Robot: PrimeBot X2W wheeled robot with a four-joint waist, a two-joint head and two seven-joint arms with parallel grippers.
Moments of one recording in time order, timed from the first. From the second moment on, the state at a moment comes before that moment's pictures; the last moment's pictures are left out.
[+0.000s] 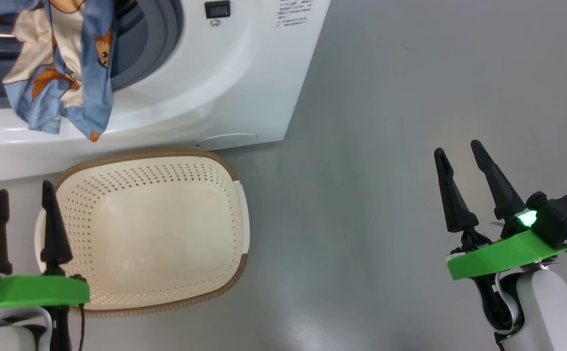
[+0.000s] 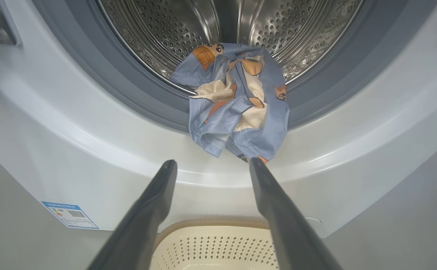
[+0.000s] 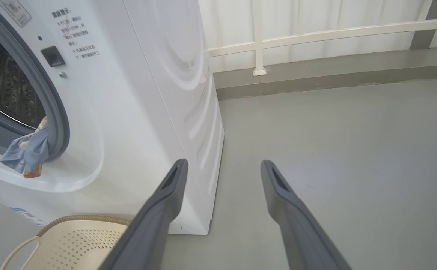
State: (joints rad) left arm -0.23 0.10 0.17 0.15 -0.25 -0.13 -0.26; right arm -0.29 -0.16 0.08 0.12 0.37 0.13 -0.26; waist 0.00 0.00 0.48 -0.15
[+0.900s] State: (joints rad) left arm -0.28 0.10 0.15 0.22 -0.28 -0.13 -0.26; right arm -0.29 -0.15 0.08 0.11 0.37 0.13 -0.26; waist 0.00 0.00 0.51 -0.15
